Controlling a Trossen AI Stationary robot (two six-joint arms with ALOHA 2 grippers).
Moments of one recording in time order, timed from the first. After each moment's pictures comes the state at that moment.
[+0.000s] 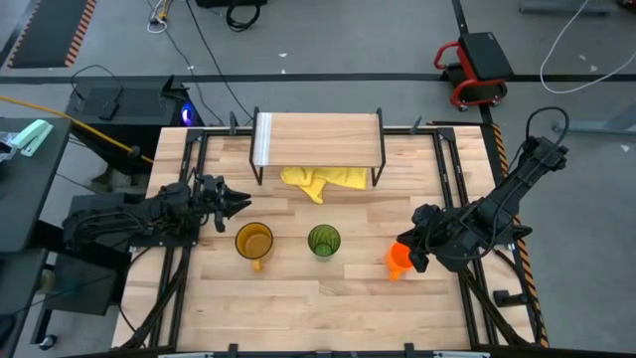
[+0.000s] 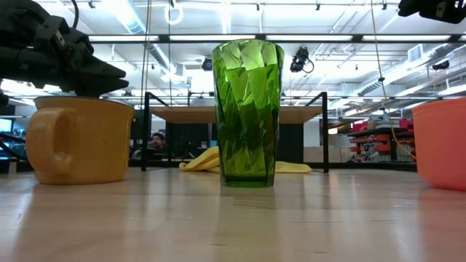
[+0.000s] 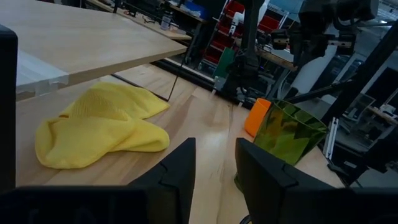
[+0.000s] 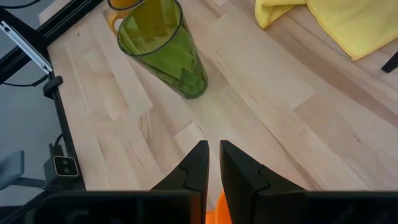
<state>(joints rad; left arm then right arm) 0.18 0.09 0.01 0.01 -0.01 -0.40 0.74 1.09 1.02 -0.97 0.59 1.26</state>
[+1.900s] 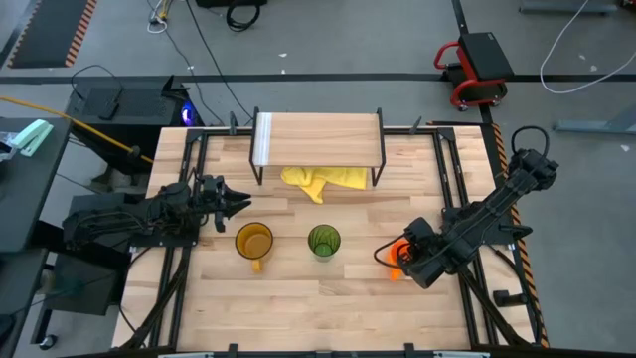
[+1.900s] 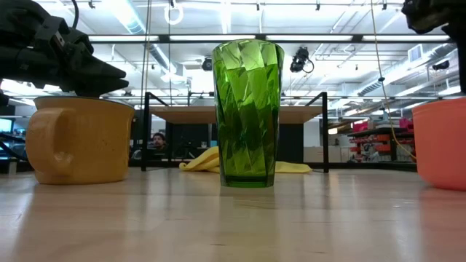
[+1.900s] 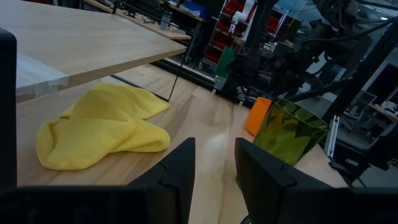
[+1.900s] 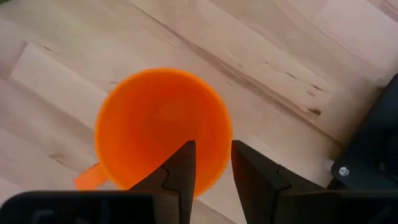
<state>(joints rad) 0.18 0.09 0.01 0.01 -0.01 -0.38 0.71 1.38 1.01 -1.26 0.26 1.73</state>
